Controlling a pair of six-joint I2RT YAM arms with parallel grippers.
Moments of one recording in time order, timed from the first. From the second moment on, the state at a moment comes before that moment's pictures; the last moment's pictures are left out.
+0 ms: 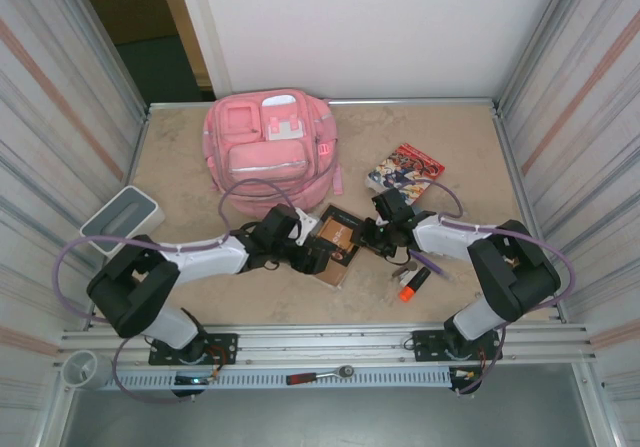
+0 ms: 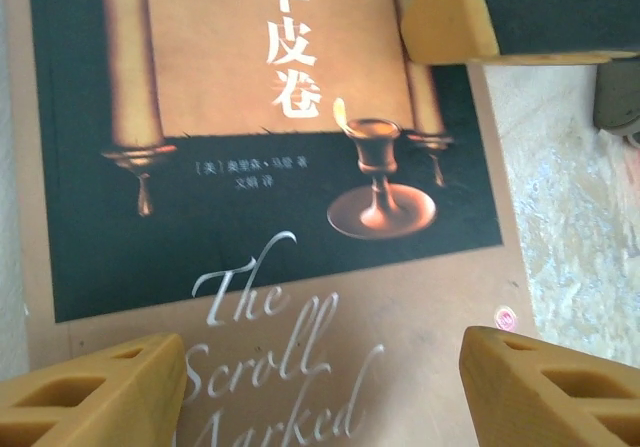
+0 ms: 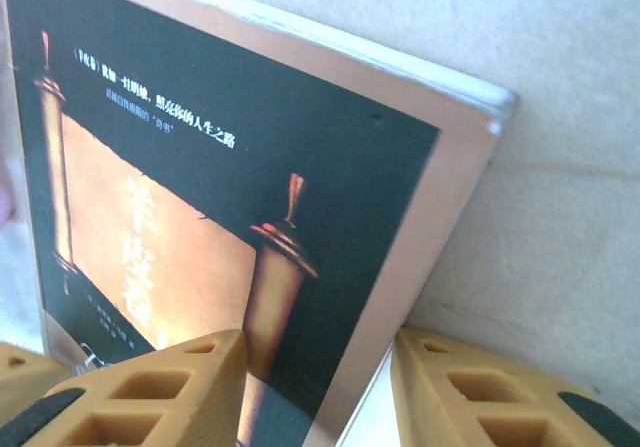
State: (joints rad) left arm -0.78 1.48 0.65 -0.05 0.29 -0.30; right arm 0.55 1.55 0.69 -0.19 -0.26 0.91
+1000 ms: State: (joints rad) left arm -0.76 1.53 0.65 -0.07 0.11 -0.41; right arm 0.67 1.42 0.65 -0.03 -0.10 0.99
